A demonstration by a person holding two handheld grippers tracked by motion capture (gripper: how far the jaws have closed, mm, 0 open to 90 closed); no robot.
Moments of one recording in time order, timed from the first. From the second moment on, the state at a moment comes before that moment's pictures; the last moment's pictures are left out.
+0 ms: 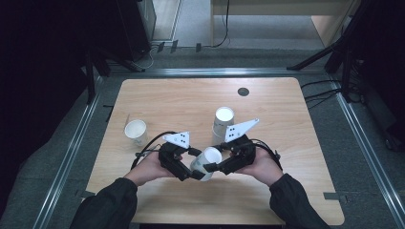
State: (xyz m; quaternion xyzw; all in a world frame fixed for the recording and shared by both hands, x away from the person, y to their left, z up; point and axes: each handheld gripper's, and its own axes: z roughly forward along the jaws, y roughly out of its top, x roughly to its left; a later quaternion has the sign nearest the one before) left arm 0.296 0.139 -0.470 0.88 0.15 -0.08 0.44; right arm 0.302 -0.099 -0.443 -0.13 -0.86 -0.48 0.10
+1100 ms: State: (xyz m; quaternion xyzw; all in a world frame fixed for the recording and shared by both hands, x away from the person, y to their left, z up) left arm 0.293 0.140 -0.469 0.89 0.13 -0.07 0.44; right arm 0.301 -0.098 -0.441 -0.13 -0.86 -0.48 0.09
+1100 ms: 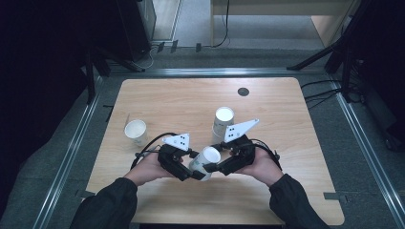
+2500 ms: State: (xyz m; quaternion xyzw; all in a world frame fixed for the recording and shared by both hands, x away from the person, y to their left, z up) left arm 0.317 0.144 -0.424 0.95 0.11 -0.01 0.30; right arm 0.292 -0.129 -0.463 -0.15 -0.88 -0.45 0.01
